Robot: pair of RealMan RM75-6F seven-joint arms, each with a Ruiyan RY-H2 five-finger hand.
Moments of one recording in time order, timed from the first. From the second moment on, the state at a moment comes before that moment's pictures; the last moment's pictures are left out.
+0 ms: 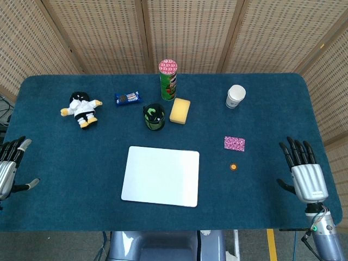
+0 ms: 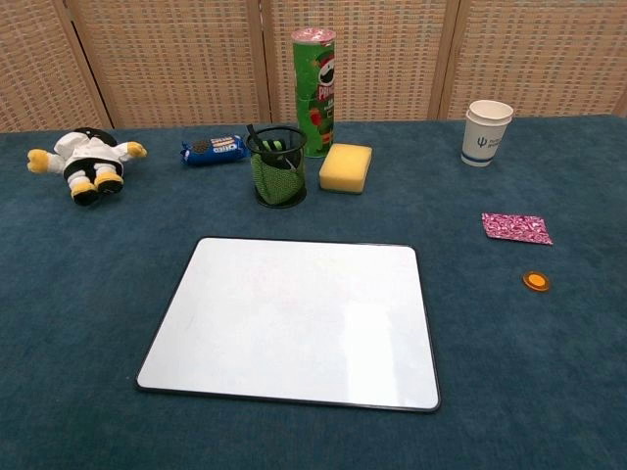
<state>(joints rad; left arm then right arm) -0.18 -1.06 -0.05 -1.58 1.44 1.36 -0.08 0.25 -1.25 -0.02 -1.45 -1.48 1.60 -0.13</state>
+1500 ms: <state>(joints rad) -0.22 -1.09 -0.07 -1.55 1.34 1.25 -0.03 0.76 -1.57 0.25 -1.15 -0.62 0.79 -0.50</state>
